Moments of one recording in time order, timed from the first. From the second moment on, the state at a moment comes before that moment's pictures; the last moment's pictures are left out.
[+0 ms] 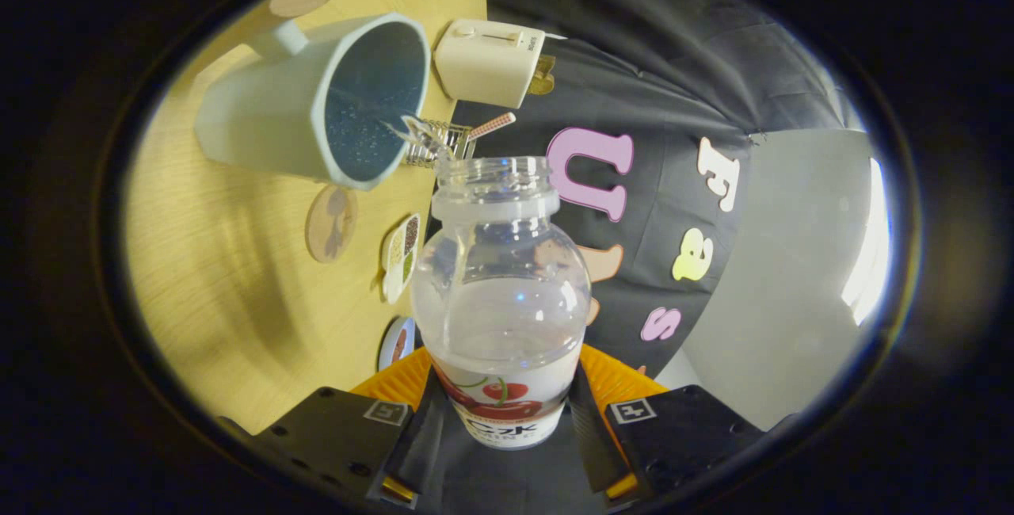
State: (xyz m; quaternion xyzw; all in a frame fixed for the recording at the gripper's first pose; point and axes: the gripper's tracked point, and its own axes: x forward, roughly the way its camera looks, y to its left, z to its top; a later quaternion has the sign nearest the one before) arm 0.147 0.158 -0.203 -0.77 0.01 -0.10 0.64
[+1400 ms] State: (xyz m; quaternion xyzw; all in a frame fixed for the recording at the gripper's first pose) arm 0.143 0.182 -0.153 -0.83 -0.06 -0.12 0.55
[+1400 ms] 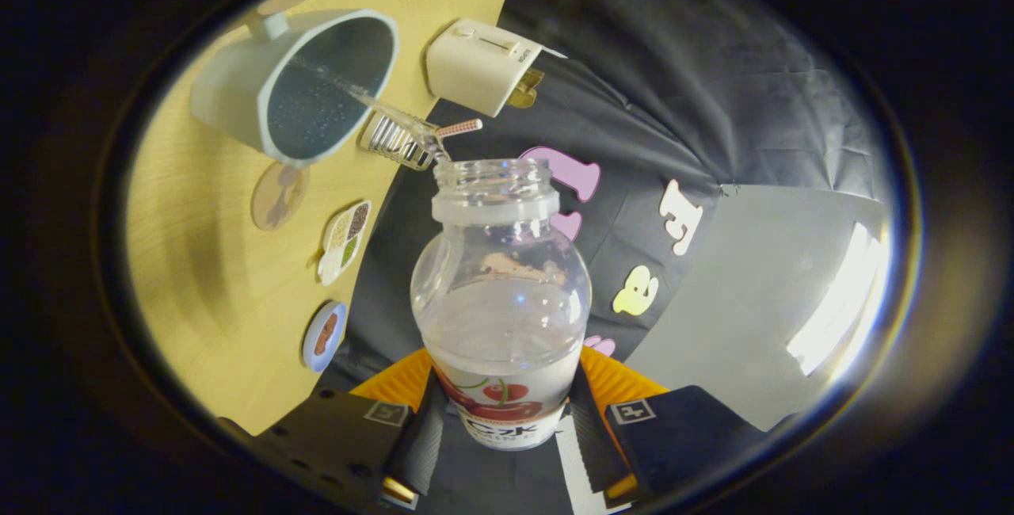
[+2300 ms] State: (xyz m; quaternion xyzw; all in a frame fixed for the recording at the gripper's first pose) arm 0.139 0.198 -0.155 -0.84 -0.09 -0.11 0.51
